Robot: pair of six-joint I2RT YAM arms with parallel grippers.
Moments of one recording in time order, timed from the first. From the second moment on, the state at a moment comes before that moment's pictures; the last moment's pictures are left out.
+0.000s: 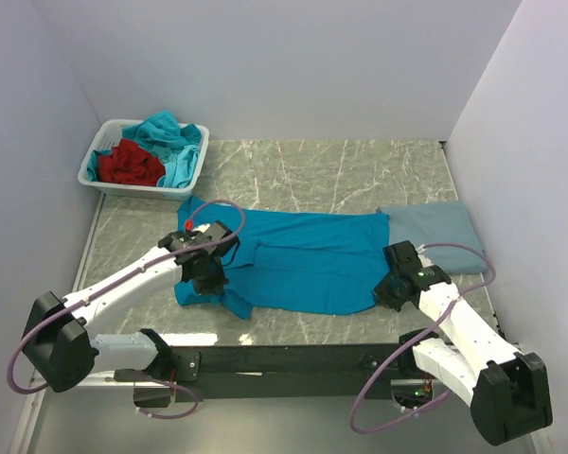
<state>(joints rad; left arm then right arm) -0.72 1.22 0.87 -0.99 -0.21 -1.02 0.27 0.91 0.46 -0.78 0.11 1.03</state>
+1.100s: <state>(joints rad) -0.49 1.51 1.29 -1.01 -0.27 -0.78 0.21 1.23 0.89 -0.86 0.18 0.88</state>
